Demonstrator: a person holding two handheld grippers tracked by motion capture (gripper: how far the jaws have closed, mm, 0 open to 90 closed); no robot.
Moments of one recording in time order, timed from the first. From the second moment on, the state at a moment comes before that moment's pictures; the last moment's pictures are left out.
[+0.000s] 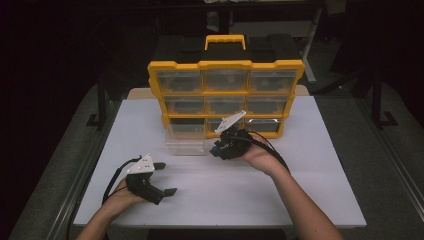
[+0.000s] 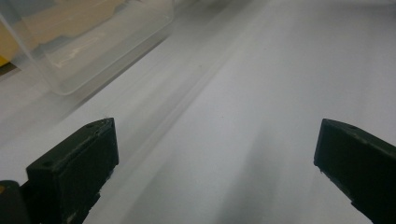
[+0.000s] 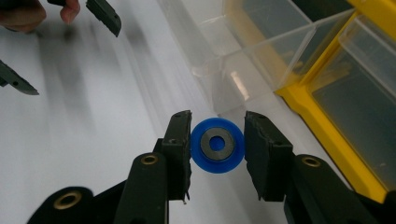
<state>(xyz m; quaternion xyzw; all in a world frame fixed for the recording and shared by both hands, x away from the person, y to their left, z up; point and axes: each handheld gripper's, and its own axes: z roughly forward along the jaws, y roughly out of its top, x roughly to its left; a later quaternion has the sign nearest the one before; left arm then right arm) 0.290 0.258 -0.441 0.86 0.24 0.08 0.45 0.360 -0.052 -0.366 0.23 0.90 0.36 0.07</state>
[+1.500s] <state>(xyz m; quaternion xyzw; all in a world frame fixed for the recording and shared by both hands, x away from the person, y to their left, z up) 0.289 0.258 -0.440 0.86 0.24 0.08 0.45 0.394 -0.011 -0.331 0.22 0.89 0.39 0.08</state>
